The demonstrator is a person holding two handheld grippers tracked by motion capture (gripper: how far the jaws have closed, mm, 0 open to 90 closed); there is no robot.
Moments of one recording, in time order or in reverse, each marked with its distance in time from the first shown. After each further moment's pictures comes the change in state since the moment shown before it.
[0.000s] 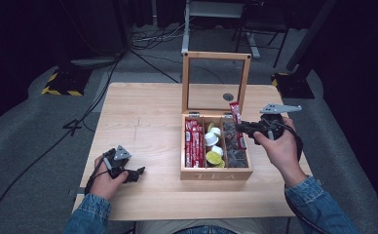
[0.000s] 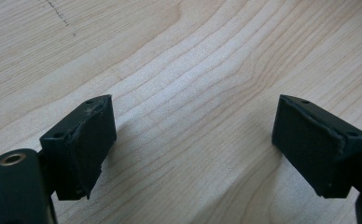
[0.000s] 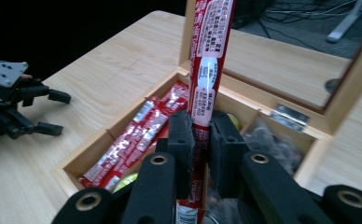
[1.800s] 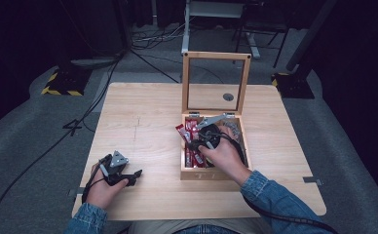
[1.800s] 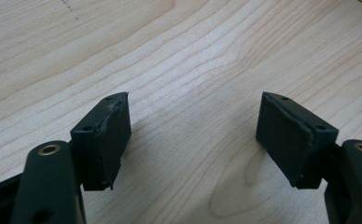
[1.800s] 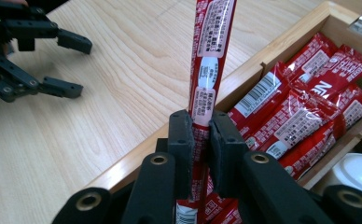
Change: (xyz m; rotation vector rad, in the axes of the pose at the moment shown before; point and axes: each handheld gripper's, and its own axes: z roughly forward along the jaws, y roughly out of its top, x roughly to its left) left arm -0.010 -0.013 -0.013 -0.022 0.016 -0.025; right arm 0.084 -0.009 0.136 0.265 0.147 -0.105
